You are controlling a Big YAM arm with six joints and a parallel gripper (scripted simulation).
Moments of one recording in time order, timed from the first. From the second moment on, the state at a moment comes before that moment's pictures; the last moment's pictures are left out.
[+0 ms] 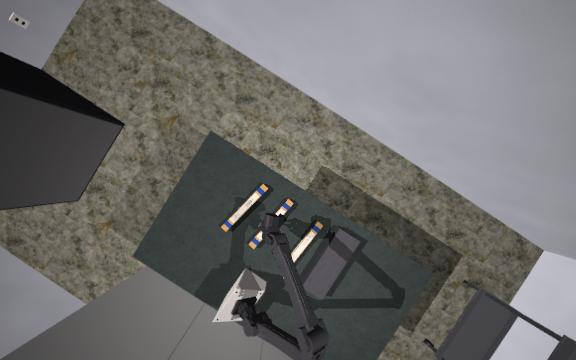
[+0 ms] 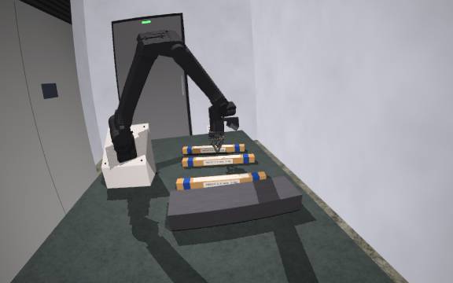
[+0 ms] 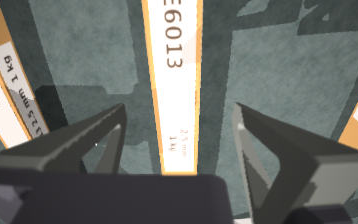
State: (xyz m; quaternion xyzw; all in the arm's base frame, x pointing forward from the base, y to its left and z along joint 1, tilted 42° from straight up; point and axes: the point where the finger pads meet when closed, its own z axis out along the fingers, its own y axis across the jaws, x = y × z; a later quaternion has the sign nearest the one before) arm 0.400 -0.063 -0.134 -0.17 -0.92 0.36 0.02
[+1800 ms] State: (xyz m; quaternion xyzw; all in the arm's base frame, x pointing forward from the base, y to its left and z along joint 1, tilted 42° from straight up) arm 0.393 -0.083 -0.160 -0.16 -0.92 0.36 0.02
